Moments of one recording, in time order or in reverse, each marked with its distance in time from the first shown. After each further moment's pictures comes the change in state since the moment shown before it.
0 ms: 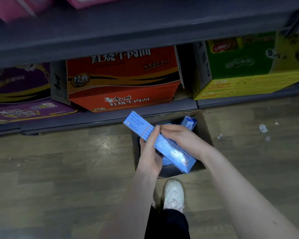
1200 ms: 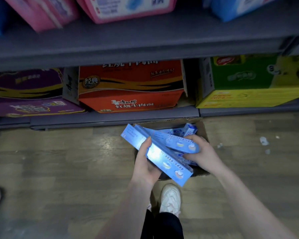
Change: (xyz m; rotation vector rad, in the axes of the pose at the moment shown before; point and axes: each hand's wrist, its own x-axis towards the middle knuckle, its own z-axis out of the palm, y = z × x) left_hand -0.054 0.019 0.019 -0.165 0.084 -0.114; right_hand -0.028 0.042 -0.043 -0.460 0.334 -0.019
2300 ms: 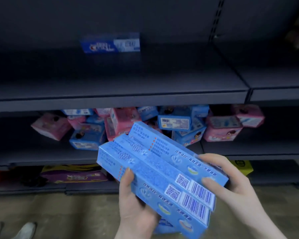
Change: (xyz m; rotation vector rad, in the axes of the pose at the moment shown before) left_hand -0.395 0.098 0.204 -0.267 -0.512 0.303; right_hand -0.312 -0.309 -0.178 0.315 0.192 -0.756
